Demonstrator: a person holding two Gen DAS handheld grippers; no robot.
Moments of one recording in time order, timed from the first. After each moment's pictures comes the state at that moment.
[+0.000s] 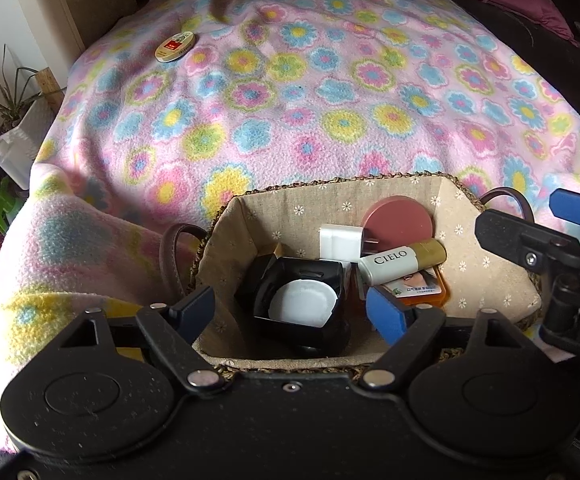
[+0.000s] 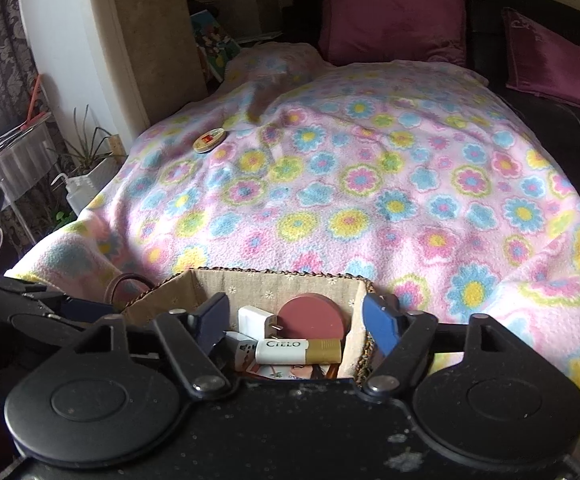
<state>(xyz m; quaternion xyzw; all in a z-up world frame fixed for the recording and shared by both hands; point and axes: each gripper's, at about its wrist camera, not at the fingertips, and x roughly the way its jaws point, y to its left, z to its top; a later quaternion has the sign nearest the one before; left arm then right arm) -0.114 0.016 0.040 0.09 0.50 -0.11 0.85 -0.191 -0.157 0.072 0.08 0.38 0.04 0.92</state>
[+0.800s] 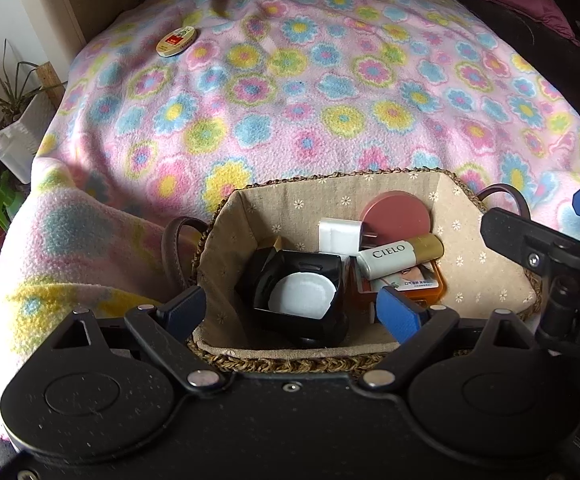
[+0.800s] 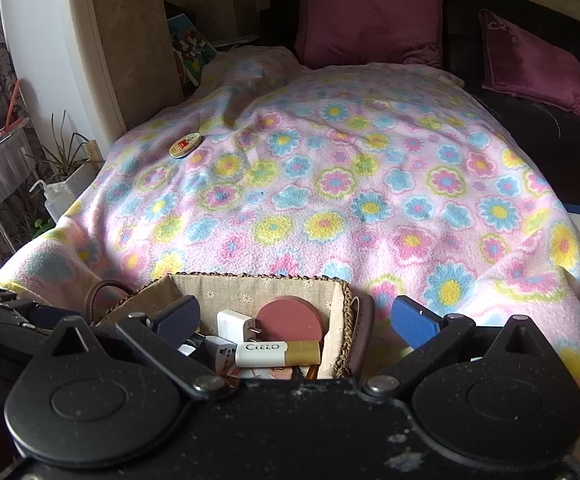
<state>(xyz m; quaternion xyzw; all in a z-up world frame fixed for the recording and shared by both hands) -0.115 0.018 0.043 0.09 0.51 -0.11 0.85 -0.194 -0.157 0.074 0.07 0.39 0.00 0.92</state>
